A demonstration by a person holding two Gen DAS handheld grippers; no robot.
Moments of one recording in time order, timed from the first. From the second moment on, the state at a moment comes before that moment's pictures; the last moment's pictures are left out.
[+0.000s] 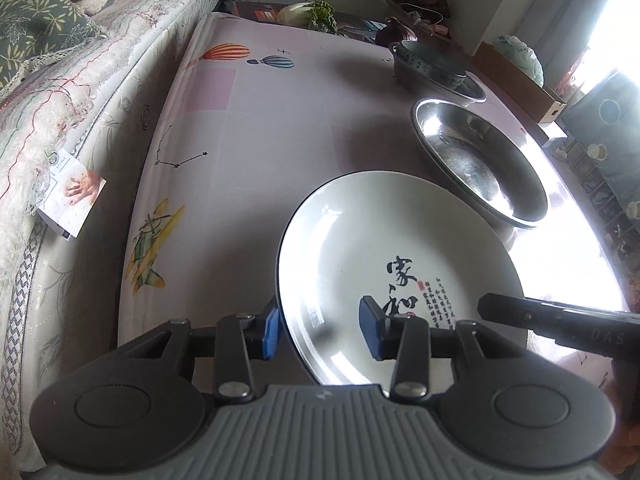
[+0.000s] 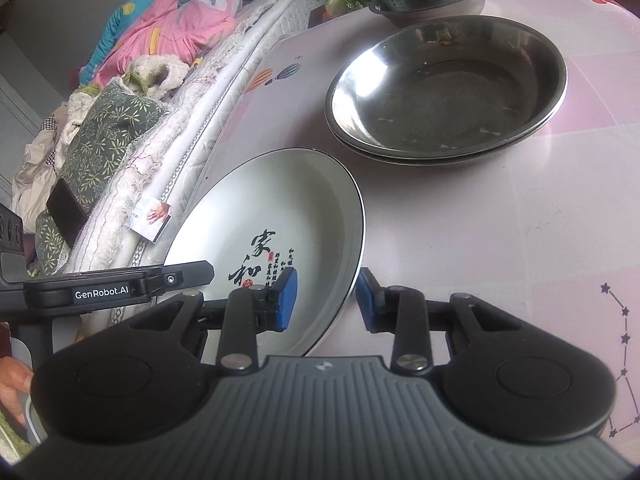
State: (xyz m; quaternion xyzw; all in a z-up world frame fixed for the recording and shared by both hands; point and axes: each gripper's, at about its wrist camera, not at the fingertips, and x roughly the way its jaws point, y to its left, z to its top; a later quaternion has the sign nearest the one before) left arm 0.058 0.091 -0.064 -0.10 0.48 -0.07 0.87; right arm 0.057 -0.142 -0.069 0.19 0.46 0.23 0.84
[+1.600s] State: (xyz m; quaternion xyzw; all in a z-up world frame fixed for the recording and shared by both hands) left arm 0.021 -0.025 -0.076 -0.02 0.42 -0.17 0.89; right arm -0.007 -0.253 -0.079 0.16 0.40 0.10 0.89
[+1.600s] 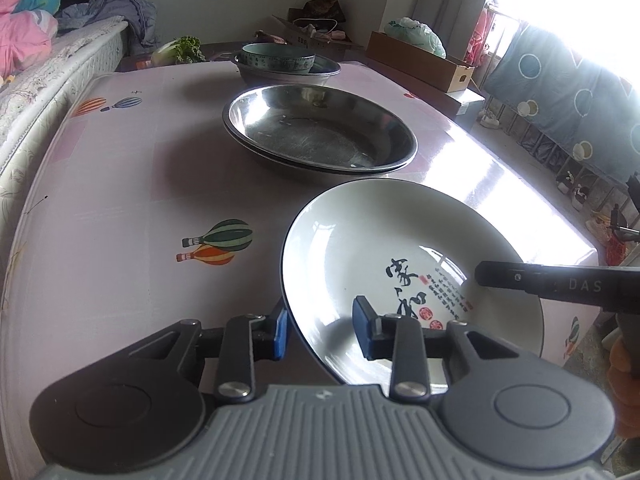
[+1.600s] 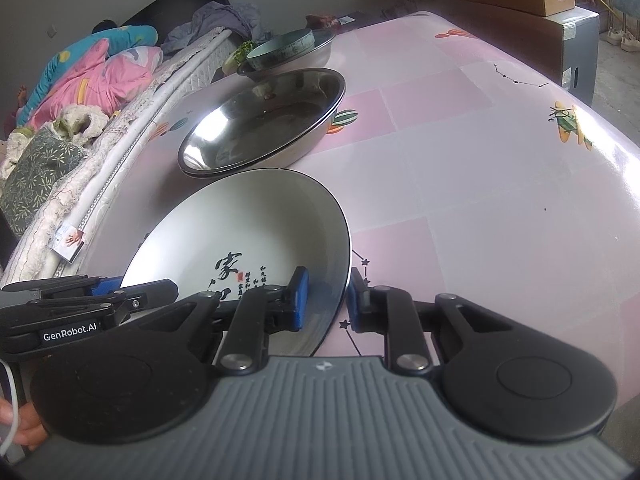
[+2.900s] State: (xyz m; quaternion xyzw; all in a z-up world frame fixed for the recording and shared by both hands) left arm 0.031 -0.029 -0.073 0.00 0.44 -0.16 0.89; right arm 0.004 -0.249 -0.079 0.15 0.41 0.10 0.89
